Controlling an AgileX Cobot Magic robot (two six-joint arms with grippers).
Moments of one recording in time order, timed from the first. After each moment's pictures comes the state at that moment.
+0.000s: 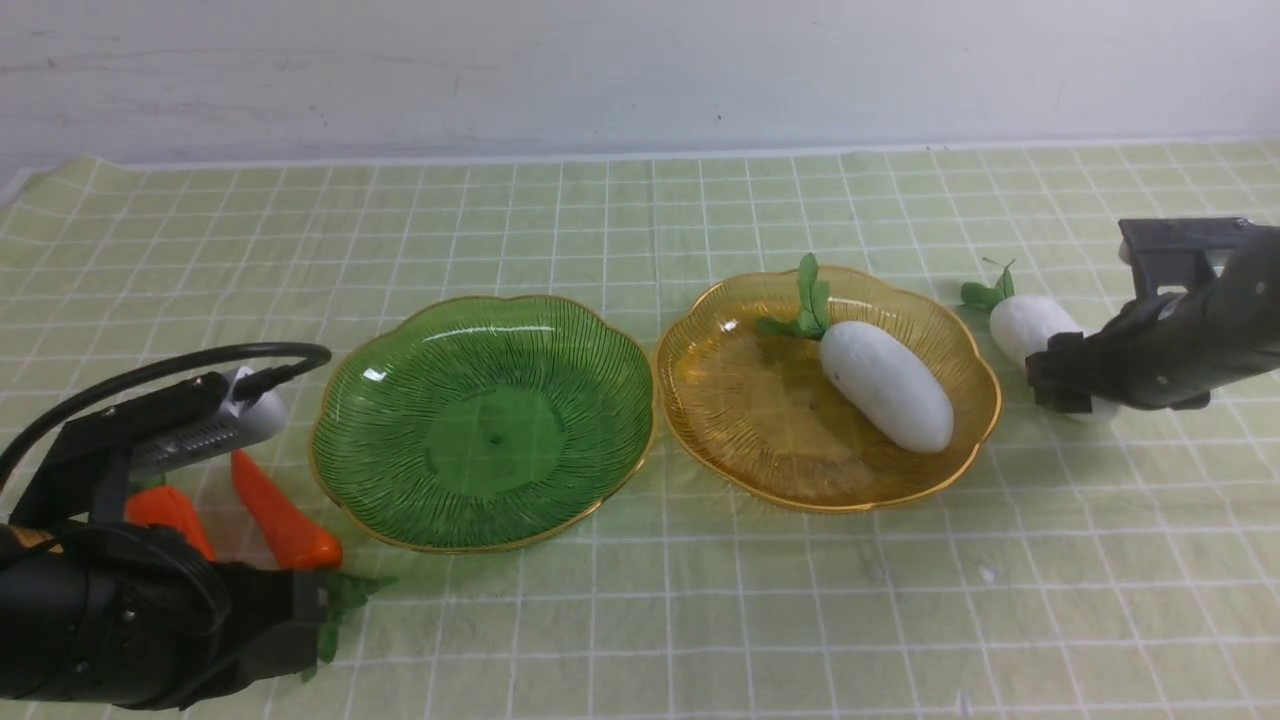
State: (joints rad) right arm -0.03 1.99 -1.21 0.18 0.37 -0.20; left arm -0.06 1.08 -0.62 -0.49 0.79 0.13
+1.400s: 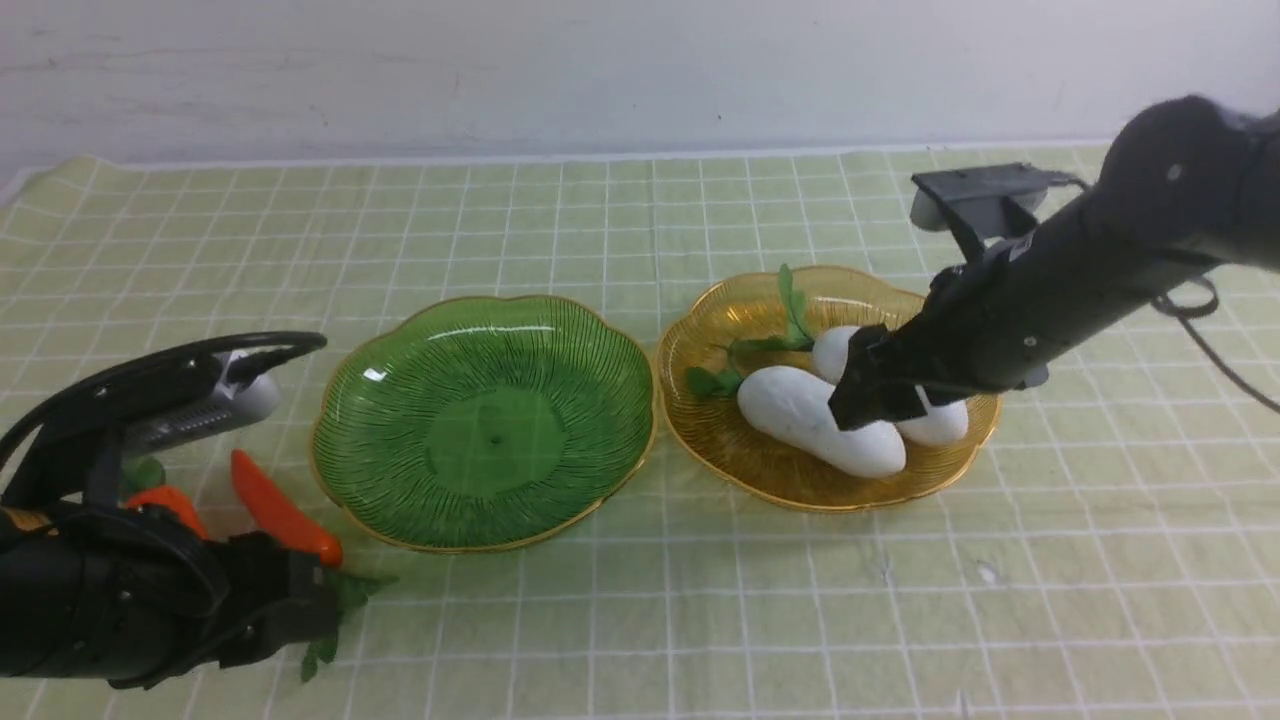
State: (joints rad) right arm 0.28 1.74 -1.34 0.37 0.92 -0.34; left arm -0.06 1.08 -0.66 -0.45 0.76 0.12
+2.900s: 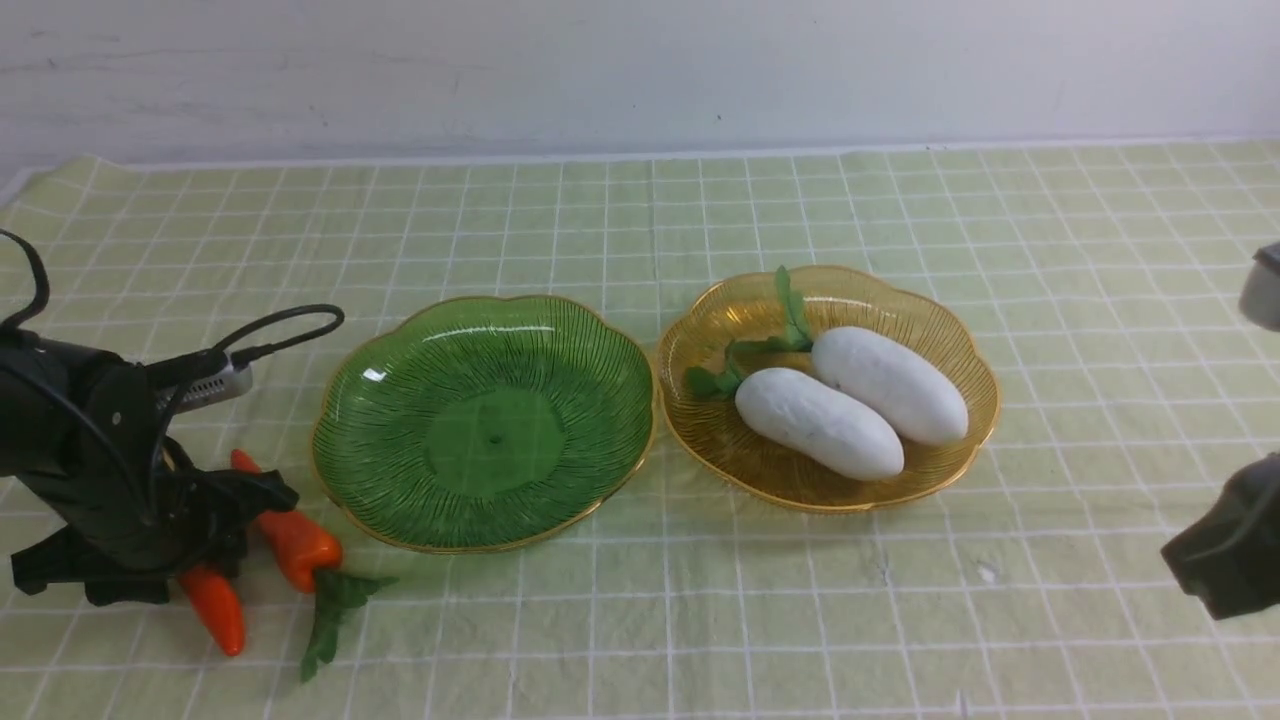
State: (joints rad) right arm 0.28 1.08 -0.98 0.17 1.22 -0.18; left arm 0.02 1.74 -0.89 0.25 0.56 -0.60
